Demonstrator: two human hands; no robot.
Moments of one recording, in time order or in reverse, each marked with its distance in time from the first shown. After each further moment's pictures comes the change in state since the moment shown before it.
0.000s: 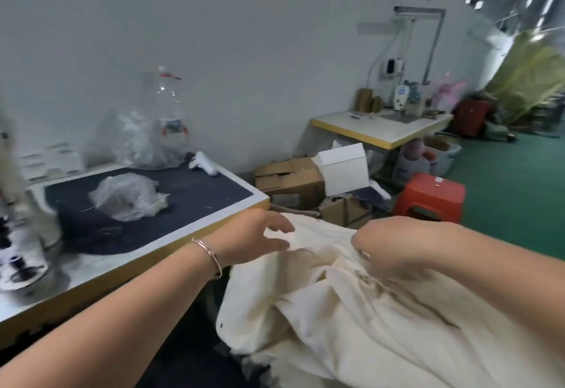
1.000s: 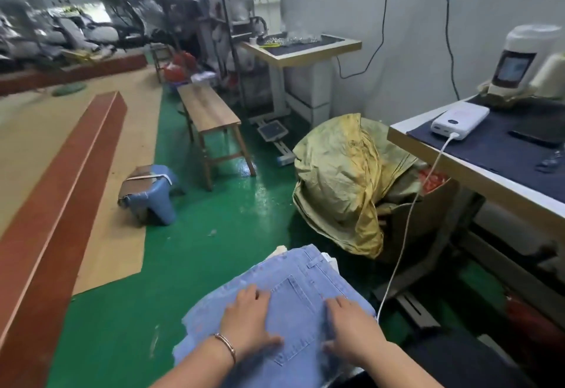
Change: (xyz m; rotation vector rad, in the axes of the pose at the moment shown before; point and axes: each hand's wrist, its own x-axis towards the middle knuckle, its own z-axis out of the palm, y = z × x) left_hand -0.593 0.022 0.211 -0.137 0.312 -2.192; right_hand -0.017 -0.599 0.152 -0.202 0.018 -1.591
